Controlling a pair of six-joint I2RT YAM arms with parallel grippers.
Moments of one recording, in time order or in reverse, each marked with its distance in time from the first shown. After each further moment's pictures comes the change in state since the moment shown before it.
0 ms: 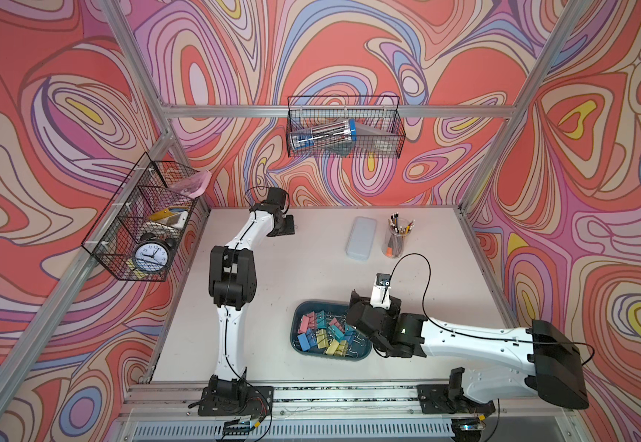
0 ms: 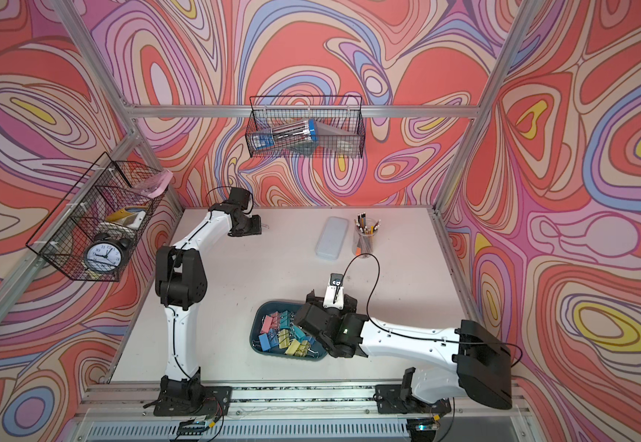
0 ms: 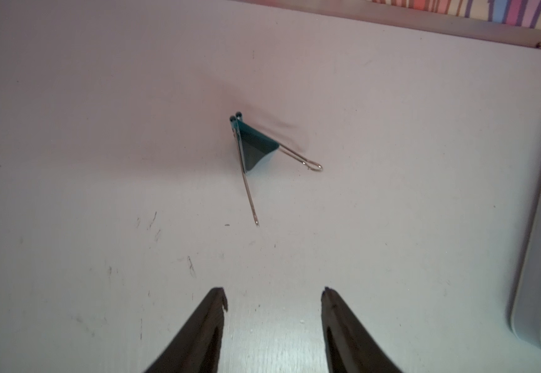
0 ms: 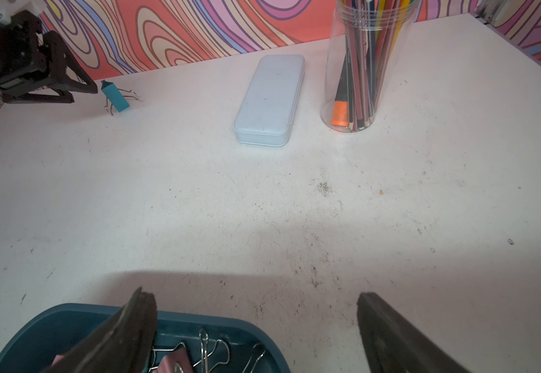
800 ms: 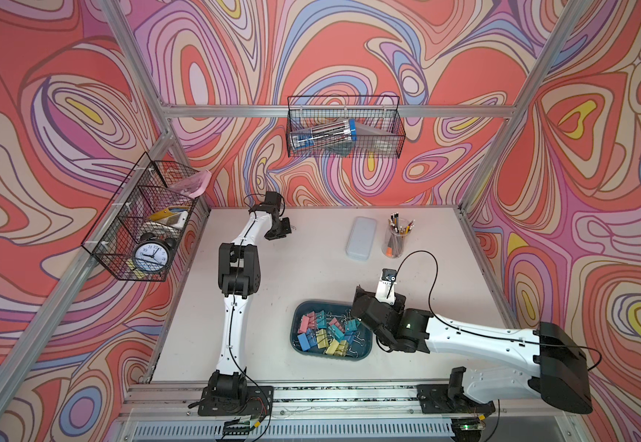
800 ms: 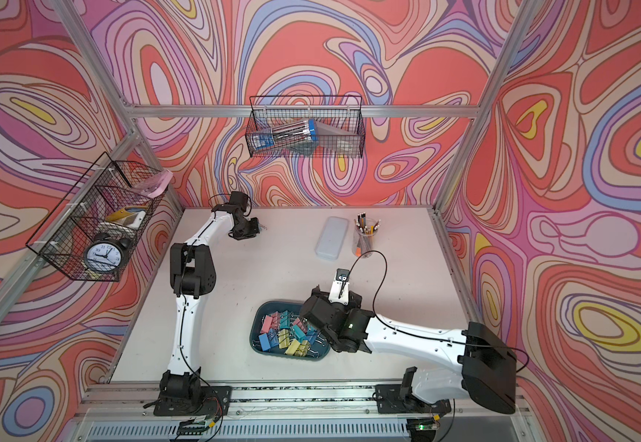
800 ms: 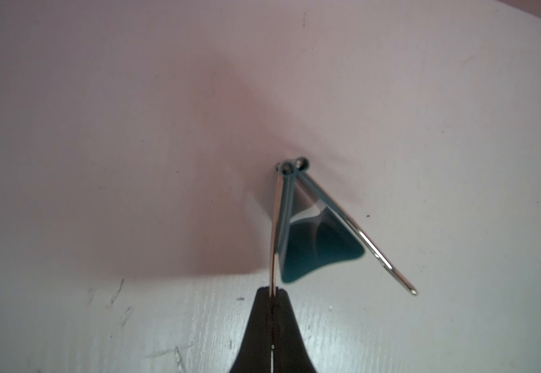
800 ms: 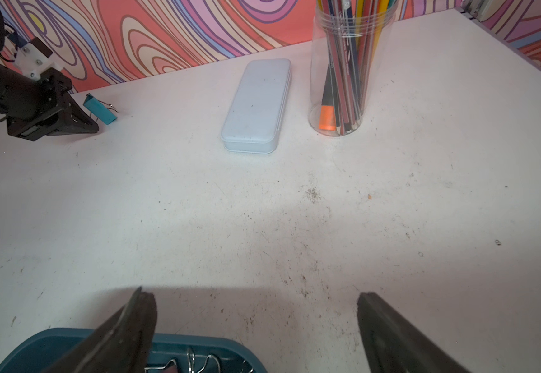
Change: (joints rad) left arm 0.058 0.208 0.197 -0.083 0.100 -0.068; right arm -0.054 -0.035 -0.007 -0.002 -0.030 -0.005
